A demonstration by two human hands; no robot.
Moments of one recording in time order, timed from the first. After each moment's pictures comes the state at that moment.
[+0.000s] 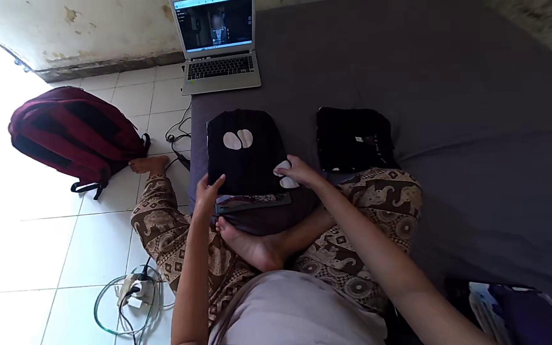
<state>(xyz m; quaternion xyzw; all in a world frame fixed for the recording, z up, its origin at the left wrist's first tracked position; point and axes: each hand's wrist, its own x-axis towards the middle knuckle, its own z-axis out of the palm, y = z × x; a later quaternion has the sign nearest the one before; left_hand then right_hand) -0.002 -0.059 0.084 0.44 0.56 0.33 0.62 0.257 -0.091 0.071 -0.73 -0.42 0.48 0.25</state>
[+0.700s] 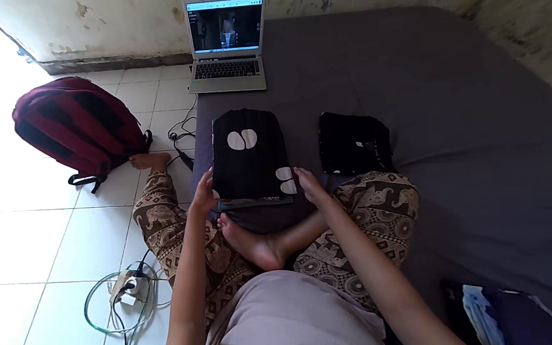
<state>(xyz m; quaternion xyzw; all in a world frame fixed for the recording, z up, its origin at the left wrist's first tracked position) -0.030 -0.043 0.039 0.31 0.45 0.31 0.78 0.252 -0.120 0.028 -0.74 -0.24 0.48 0.41</state>
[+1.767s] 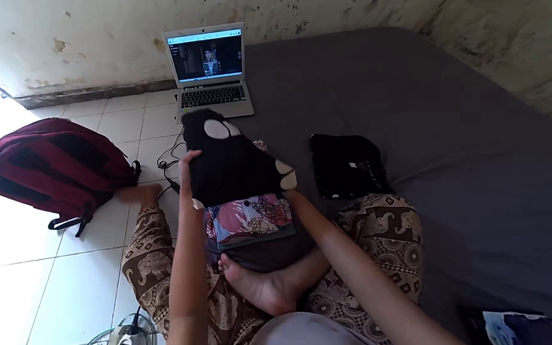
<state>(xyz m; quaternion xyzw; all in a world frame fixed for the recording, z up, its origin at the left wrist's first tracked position) 0.013 0.060 0.131 0.38 0.34 0.52 0.69 0.237 -0.059 0.085 -0.62 -0.25 0.60 0.43</state>
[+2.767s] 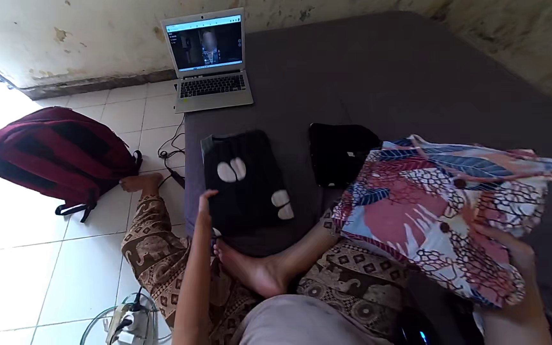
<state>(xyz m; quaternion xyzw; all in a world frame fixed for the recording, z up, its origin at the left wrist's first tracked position) 0.003 -0.021 0.009 0.32 0.50 0.42 0.69 0.382 -0.335 0.115 -0.59 -0.18 0.30 0.73</state>
